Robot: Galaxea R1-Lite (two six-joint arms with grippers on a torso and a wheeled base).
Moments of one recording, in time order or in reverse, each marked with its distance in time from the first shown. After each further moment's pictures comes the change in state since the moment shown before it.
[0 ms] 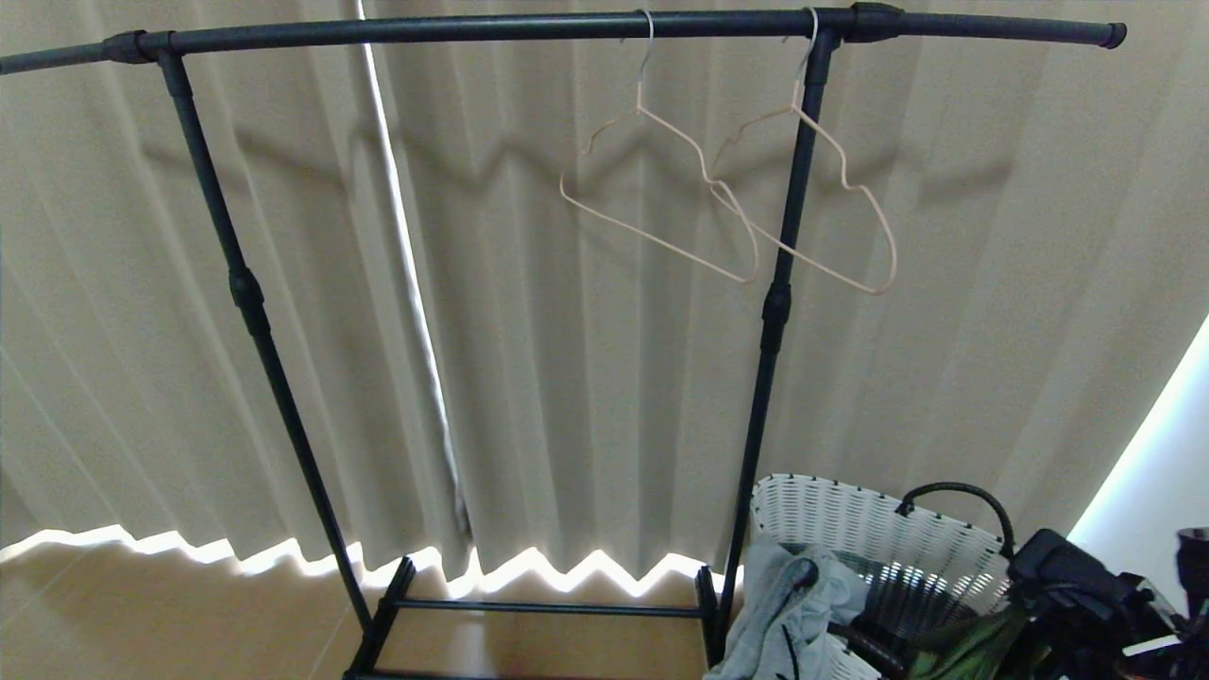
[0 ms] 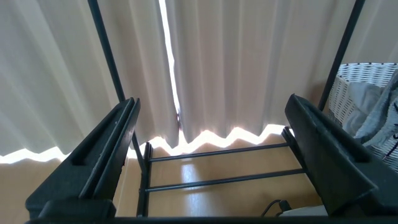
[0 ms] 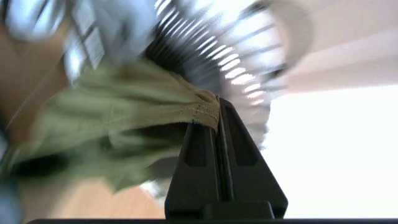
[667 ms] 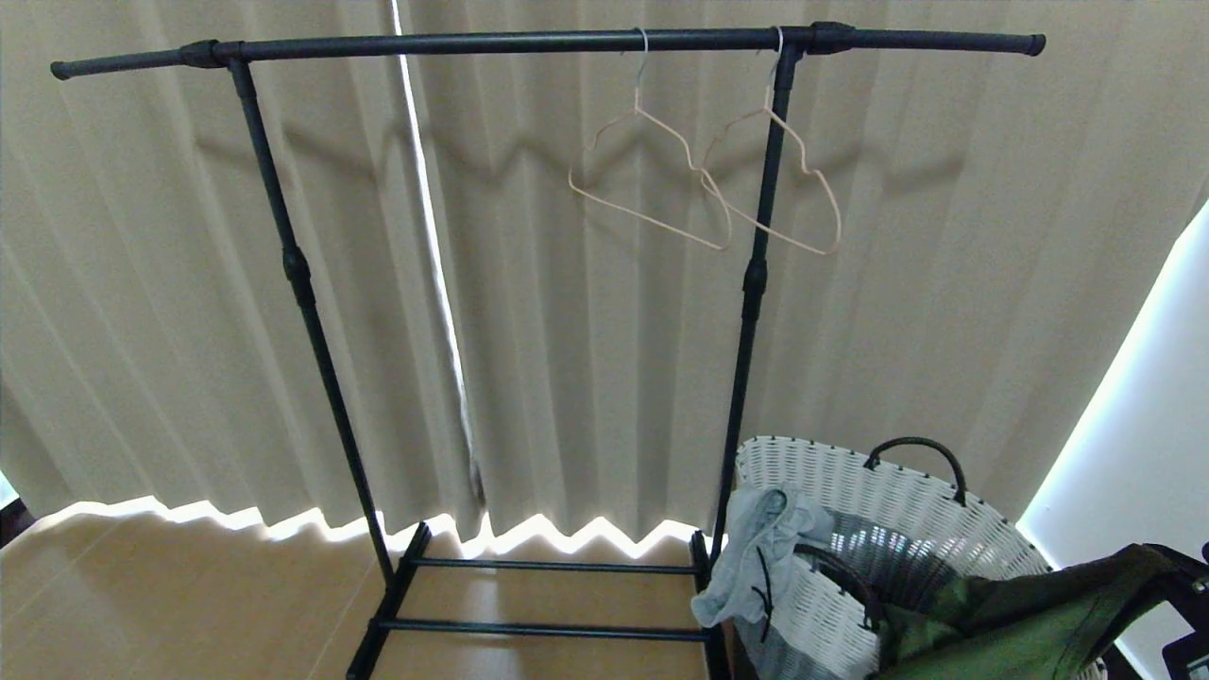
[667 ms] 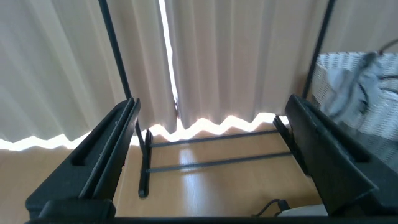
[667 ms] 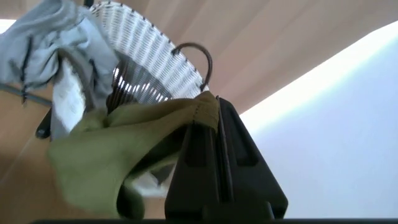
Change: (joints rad) left arm 0.000 0.000 -0.001 0.000 -0.010 0.001; right arm -0.063 -0.458 0.036 0.011 0.011 0.059
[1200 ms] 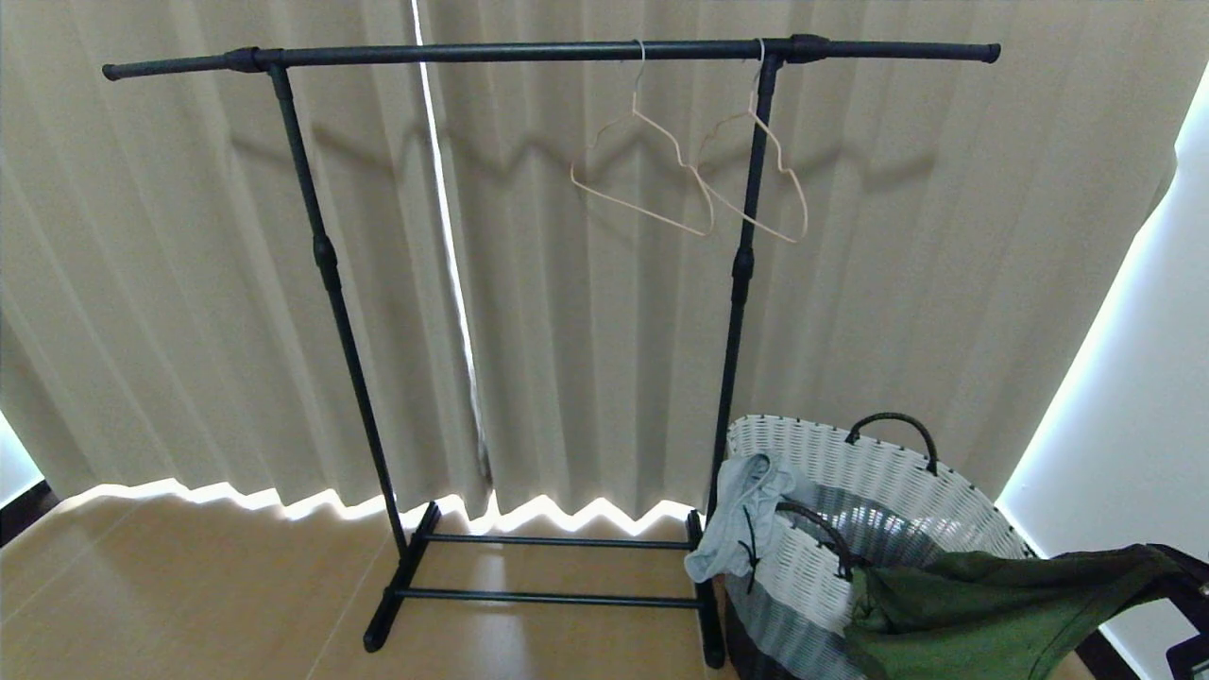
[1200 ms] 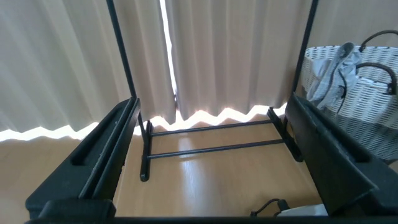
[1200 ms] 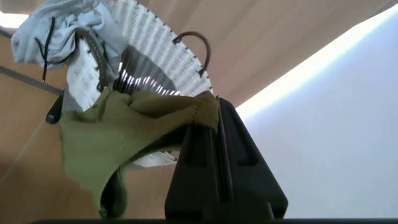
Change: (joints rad) left arm 0.000 0.000 0.000 0.000 0.000 -0.001; right arm 0.002 -0.019 0.004 -0.001 0.000 -0.001
